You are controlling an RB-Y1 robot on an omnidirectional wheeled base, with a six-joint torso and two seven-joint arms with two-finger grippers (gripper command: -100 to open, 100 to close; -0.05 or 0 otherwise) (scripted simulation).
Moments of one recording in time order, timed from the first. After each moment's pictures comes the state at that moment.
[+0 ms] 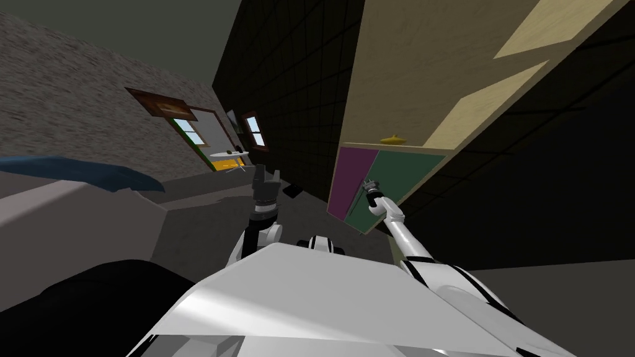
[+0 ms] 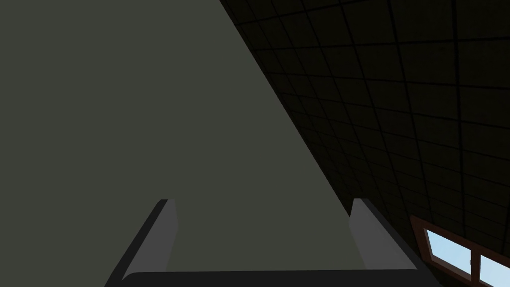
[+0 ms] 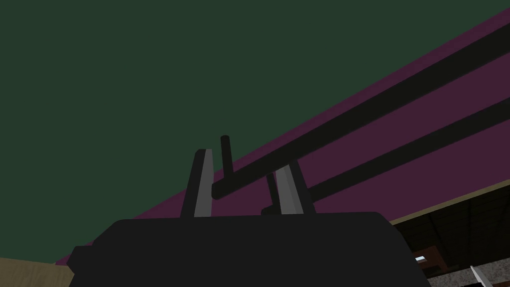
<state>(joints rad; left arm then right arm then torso) 0.48 0.02 -0.04 -2.40 -0.08 -0.58 -0.02 -0.36 -0.49 0.03 -1.30 0.89 0.20 1.08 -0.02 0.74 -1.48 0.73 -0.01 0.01</state>
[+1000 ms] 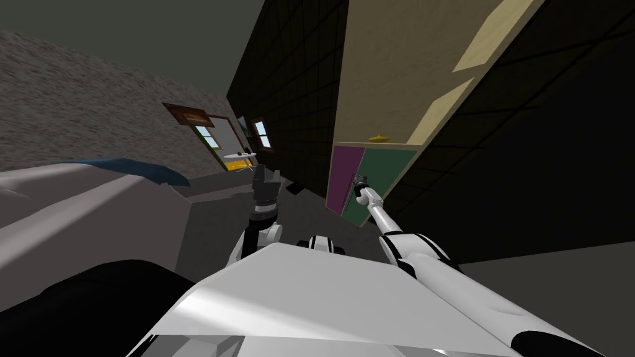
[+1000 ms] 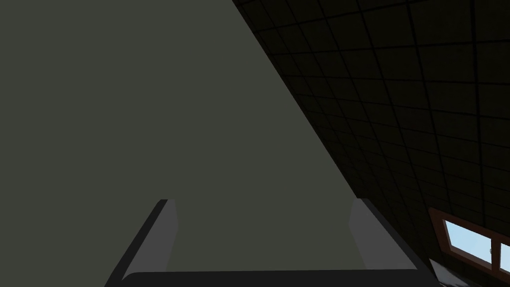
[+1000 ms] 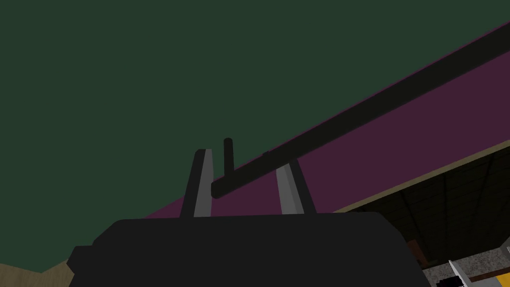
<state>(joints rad) 0.48 0.02 -0.04 -2.40 -0.08 -0.58 -0.02 -0.61 -0.37 0.10 -1.06 1.00 0.30 1.10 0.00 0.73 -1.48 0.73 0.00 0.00</state>
